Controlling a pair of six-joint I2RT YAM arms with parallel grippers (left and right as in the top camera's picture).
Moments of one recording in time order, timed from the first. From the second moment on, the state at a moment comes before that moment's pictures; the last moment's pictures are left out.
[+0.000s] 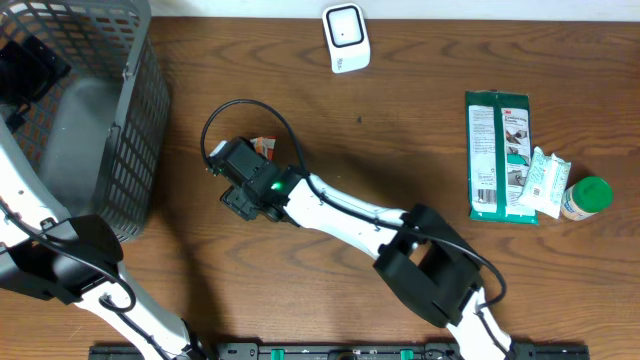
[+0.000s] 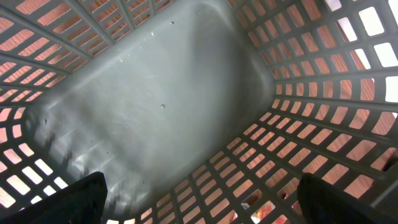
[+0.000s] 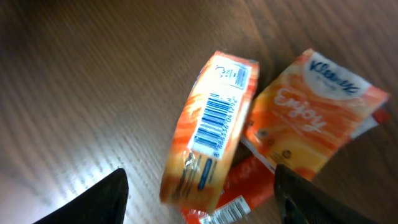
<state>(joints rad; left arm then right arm) 0.53 2.06 2.45 -1.55 0.12 -0.36 0.96 2.19 1.62 -0.41 0.06 0.01</state>
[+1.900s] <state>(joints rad) 0.53 2.06 2.45 -1.55 0.12 -0.36 0.58 1.97 1.45 -0.82 0.06 0.09</state>
